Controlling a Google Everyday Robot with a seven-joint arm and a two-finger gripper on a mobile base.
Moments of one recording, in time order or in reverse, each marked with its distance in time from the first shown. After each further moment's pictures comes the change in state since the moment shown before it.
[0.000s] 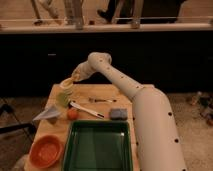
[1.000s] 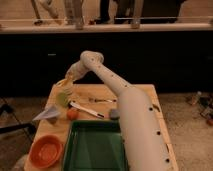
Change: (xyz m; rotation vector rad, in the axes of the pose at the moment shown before) arm -0.015 -0.013 0.037 -0.044 -0.061 -0.033
